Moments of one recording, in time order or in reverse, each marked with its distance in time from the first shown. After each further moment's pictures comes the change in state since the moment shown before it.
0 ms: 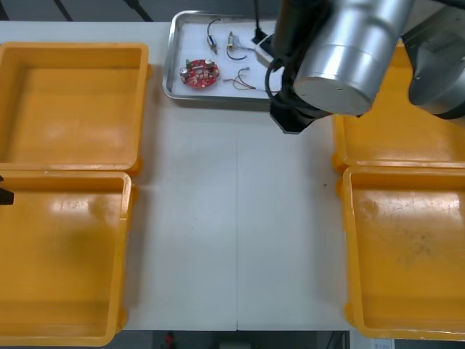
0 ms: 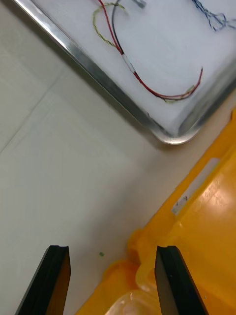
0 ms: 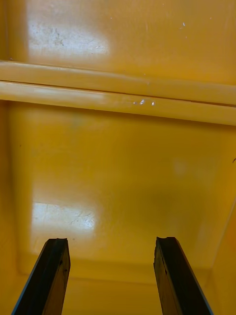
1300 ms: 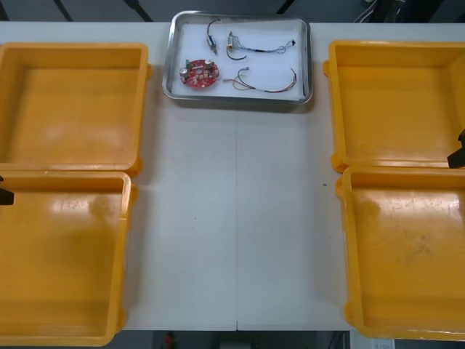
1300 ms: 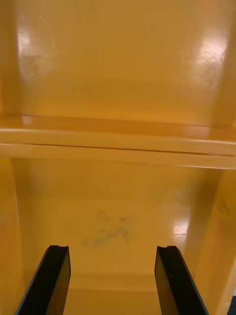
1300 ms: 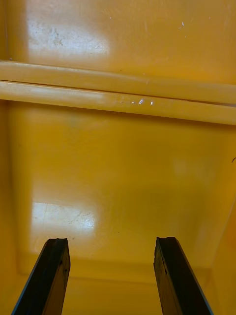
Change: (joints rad) right arm 0.795 -0.326 -0.888 -0.139 -0.283 0.072 0.045; left arm 0.001 -0.001 0.000 -0.001 0.000 0.000 0.000
